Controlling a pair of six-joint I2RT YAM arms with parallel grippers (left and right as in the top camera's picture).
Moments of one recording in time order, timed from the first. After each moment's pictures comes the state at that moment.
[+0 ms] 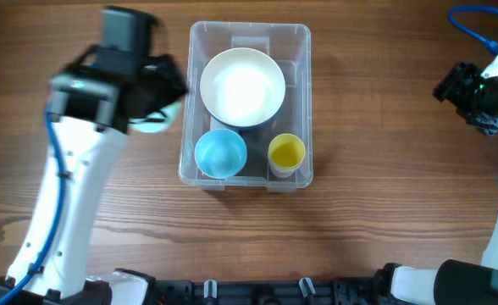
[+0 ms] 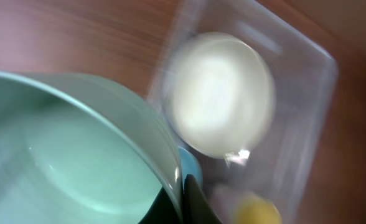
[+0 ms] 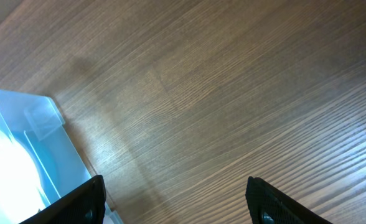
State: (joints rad) left arm -0.30 1.52 1.72 -1.19 0.02 -0.65; right arm -0.29 1.52 1.69 -1.30 -0.04 0.36
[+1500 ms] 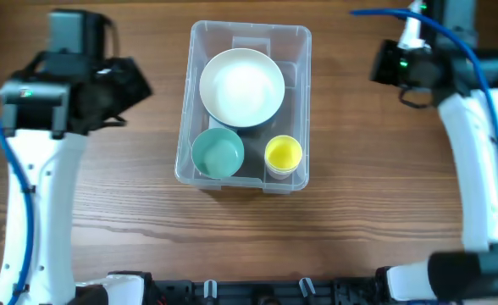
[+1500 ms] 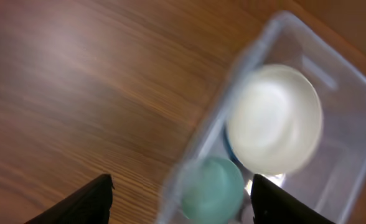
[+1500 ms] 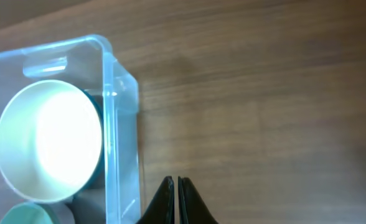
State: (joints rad) left arm -0.07 1.48 1.76 -1.33 -0.07 -0.60; right arm 0.07 1.63 1.69 -1.04 -0.04 0.26
